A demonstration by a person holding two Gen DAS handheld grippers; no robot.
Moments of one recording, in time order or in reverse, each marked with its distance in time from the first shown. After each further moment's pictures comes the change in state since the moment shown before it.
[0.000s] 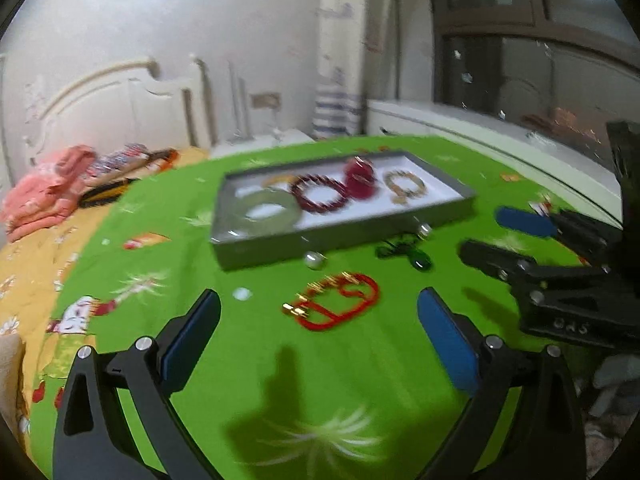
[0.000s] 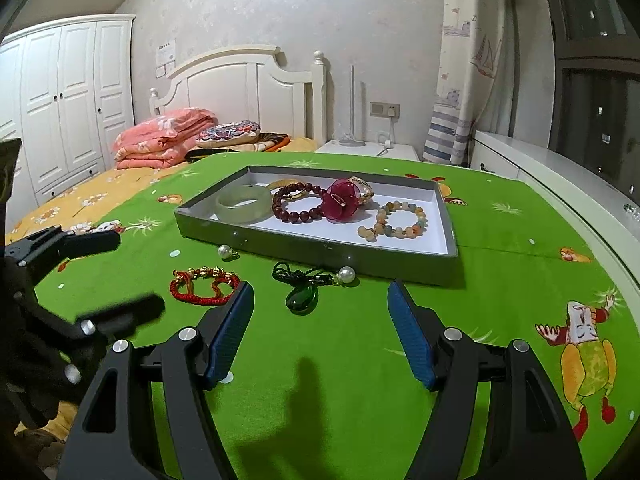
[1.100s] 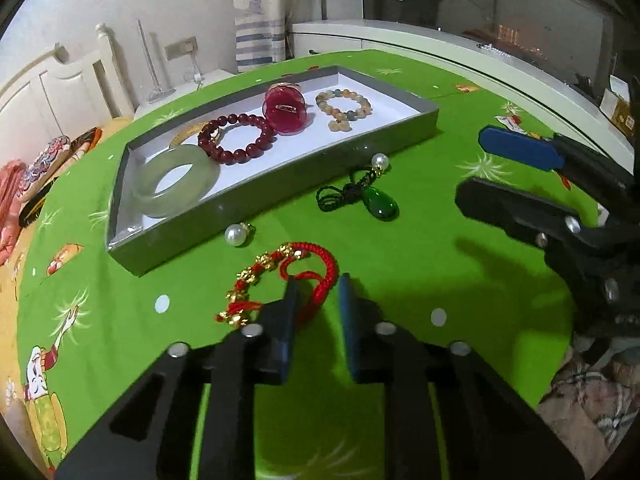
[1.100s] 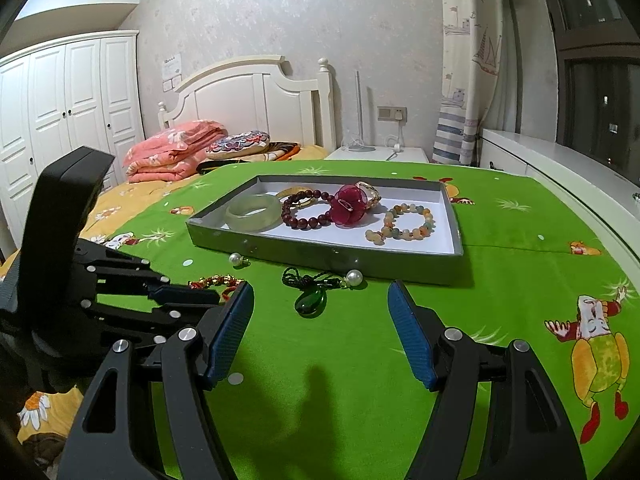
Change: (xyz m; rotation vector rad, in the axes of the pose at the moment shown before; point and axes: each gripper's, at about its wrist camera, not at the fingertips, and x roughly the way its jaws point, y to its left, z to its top) left arm 0.064 -0.018 0.008 0.197 0.260 -0.187; right arm -0.004 -0.007 -0.002 0.032 -0.026 0.056
